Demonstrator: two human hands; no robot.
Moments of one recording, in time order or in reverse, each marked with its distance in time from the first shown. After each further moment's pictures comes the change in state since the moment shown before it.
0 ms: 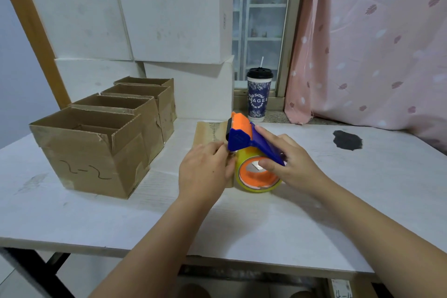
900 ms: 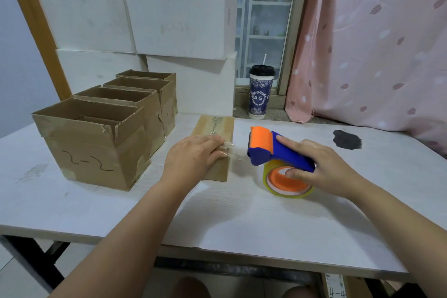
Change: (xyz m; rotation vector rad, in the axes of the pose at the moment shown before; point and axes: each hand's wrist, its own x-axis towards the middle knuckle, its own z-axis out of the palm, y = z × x) left_hand 0.005 -0.038 -0.008 -0.140 -0.176 0.043; right_hand -0.023 0.014 -0.044 -0.280 -0.150 -0.027
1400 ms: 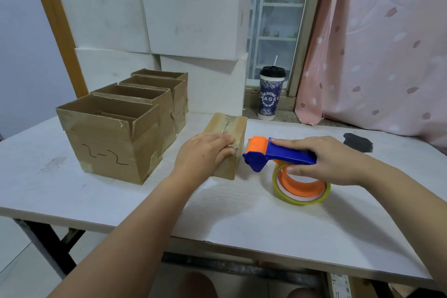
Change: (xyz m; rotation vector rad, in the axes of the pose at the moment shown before) left_hand 0.000 -0.006 -0.001 -0.037 -0.031 0.020; right_hand 0.022 -0.028 -0.023 -0.129 -0.268 0.014
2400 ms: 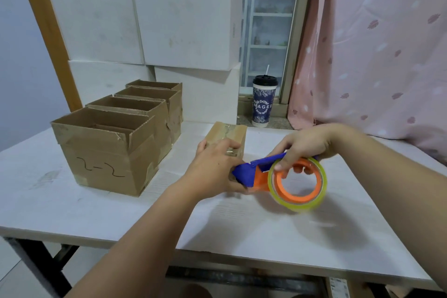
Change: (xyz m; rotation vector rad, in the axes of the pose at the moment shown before) left_hand 0.011 0.019 -0.002 0.014 -0.359 0.046; right_hand 0.051 -0.009 -0.034 0.413 -0.643 0.398
